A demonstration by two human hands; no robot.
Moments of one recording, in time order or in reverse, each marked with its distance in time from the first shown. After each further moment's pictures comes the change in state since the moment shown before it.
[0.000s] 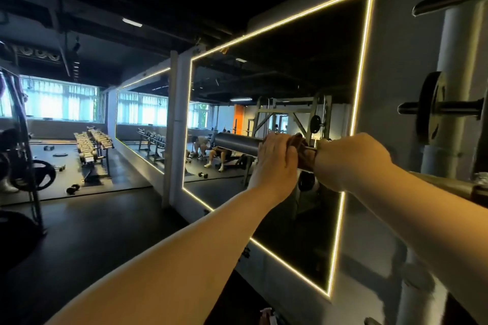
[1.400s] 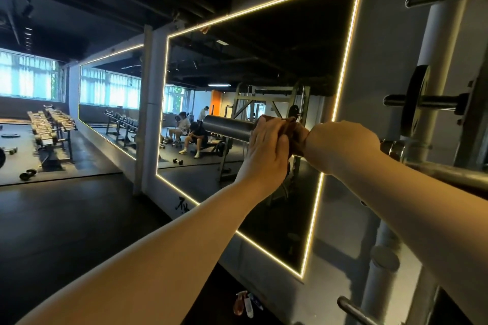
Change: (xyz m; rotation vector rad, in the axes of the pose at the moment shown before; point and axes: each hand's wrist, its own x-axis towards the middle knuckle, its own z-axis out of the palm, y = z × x) left_hand -0.003 -0.037 -0.002 -0.135 0.012 0.081; right_hand 0.027 -0.030 0.007 0.057 -0.039 0.078
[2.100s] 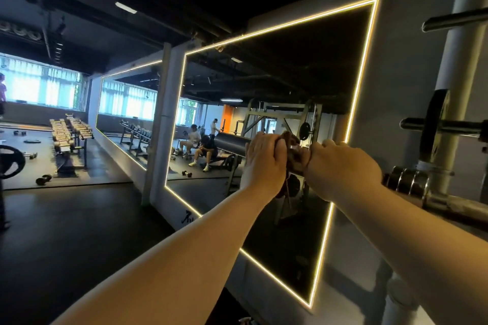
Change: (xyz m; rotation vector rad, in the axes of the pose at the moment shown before) left_hand 0.032 -0.018 -0.003 0.076 0.173 -0.131; right_hand 0.014 -0.010 0.017 -0.063 0.085 -0.095
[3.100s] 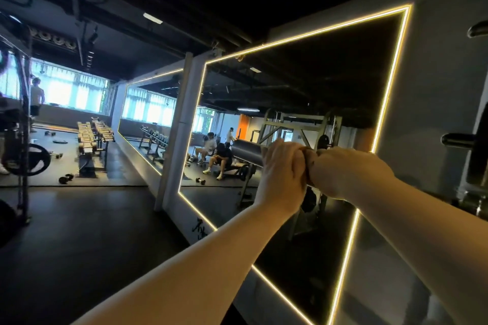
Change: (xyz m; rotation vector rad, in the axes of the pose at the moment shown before) left_hand 0.011 -0.033 0.005 0.071 0.069 0.193; right_hand 0.078 -0.022 0.020 -0.031 -0.103 -0.084
